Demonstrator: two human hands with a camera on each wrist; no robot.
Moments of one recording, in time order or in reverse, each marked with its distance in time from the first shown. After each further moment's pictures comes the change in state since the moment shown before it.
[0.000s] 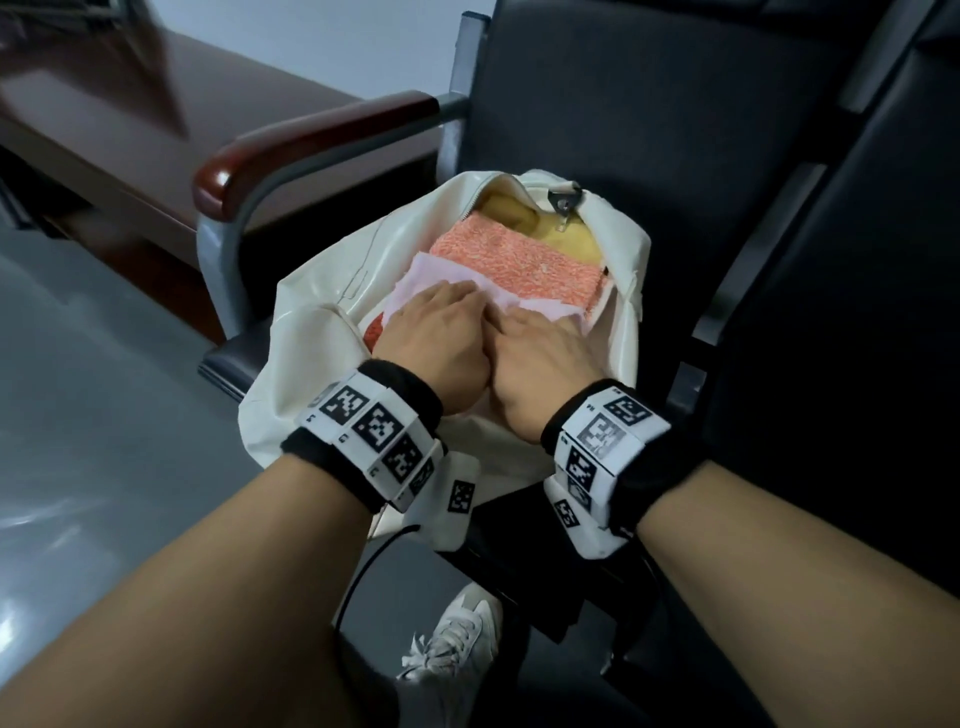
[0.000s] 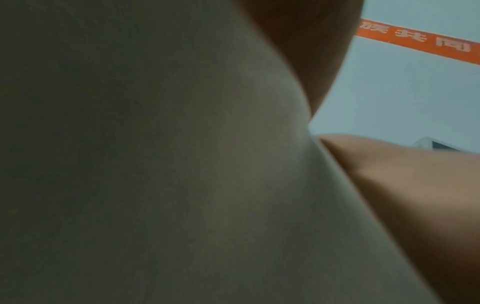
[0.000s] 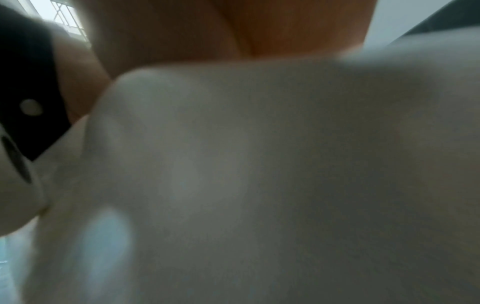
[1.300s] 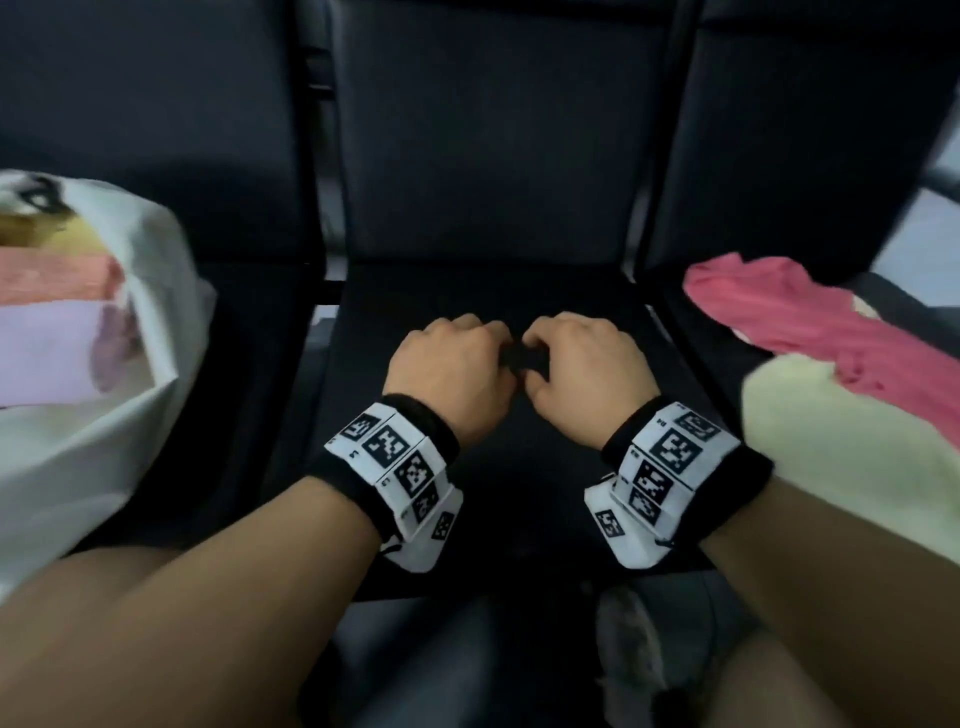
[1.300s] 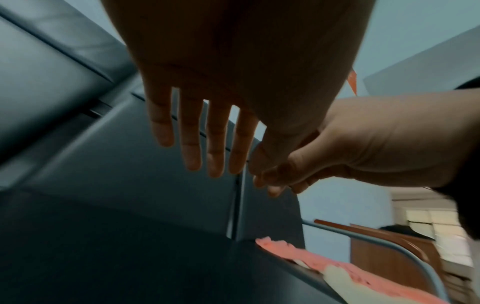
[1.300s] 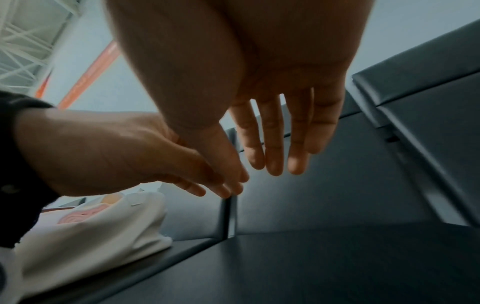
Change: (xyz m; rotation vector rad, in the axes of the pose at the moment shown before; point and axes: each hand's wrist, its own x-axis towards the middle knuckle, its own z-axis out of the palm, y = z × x) left_hand -0.087 0.321 0.103 0.010 -0.168 0.659; right_hand -0.338 0.179 0.030 0.278 0.182 0.850
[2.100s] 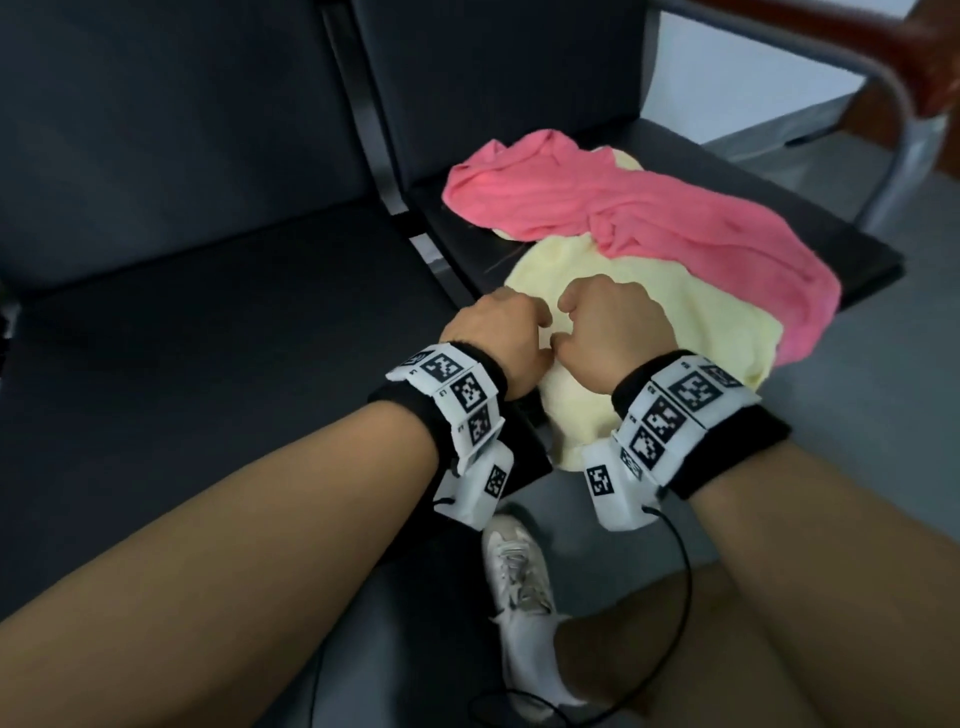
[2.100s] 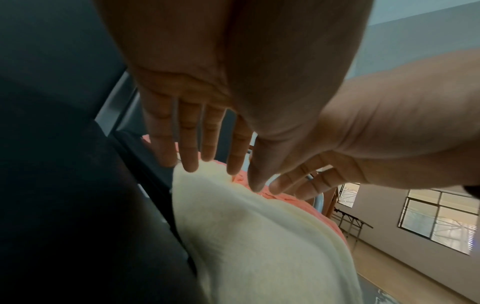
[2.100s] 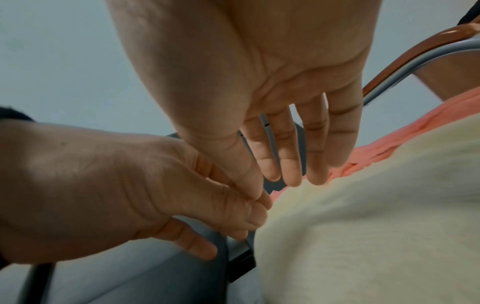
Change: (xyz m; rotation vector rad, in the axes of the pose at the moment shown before) left_hand 0.091 0.261 0.141 -0.109 -0.347 0.295; right_hand -0.096 0.263 -0.005 0.127 0.009 0.644
